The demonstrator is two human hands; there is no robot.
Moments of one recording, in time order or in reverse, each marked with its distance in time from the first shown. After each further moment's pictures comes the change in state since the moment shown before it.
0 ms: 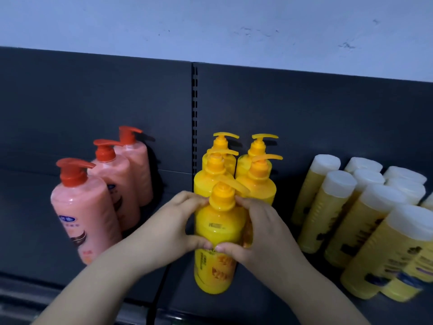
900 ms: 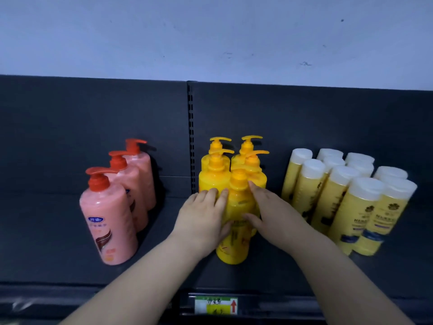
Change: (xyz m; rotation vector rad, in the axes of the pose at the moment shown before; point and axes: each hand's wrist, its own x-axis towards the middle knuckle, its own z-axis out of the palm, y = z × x) left_hand -0.013 0.044 0.009 0.676 -0.029 0.049; right_hand -0.011 -0.028 -0.022 -0.289 -0.180 0.244
